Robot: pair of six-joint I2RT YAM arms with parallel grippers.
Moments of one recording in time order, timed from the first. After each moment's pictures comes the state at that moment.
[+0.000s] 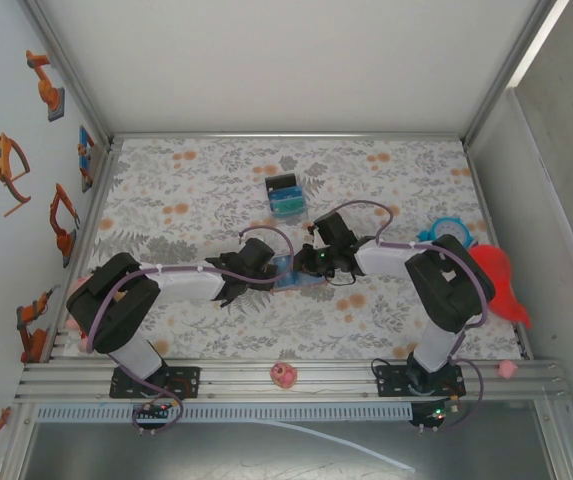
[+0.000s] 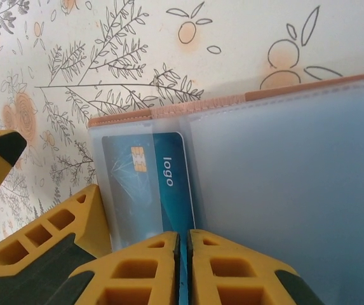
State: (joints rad) left arm -0.88 1.63 0.73 -0.15 -0.42 -0.46; right arm 0.64 1.74 0.84 -0.05 -0.43 0.77
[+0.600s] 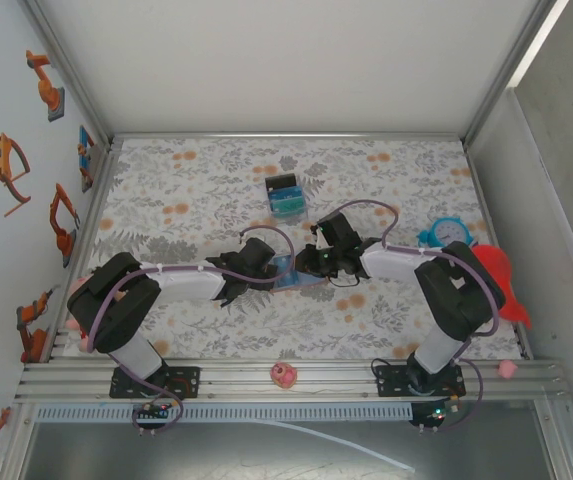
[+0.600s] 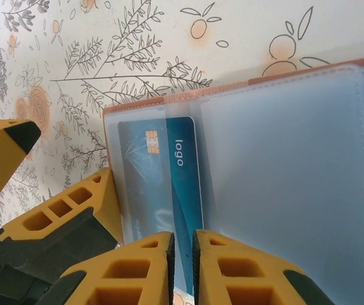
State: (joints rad) left arm -0.88 1.63 0.74 -0.16 -0.42 -0.46; right arm 0.64 1.67 0.82 -0.07 -0.42 0.76
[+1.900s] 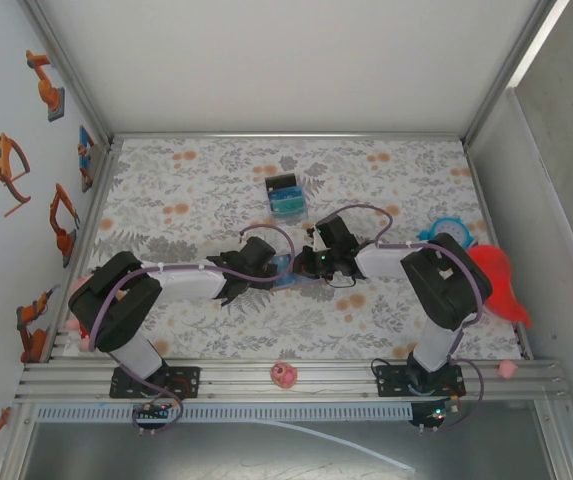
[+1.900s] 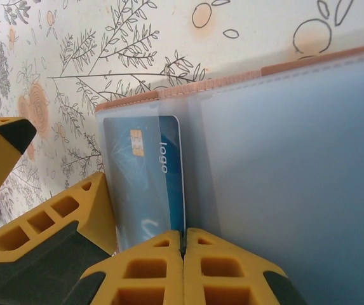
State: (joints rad) left arm -0.88 1.64 0.75 -0.16 -0.43 -0.46; right arm 0.63 1.76 0.80 0.05 -0.49 0.78
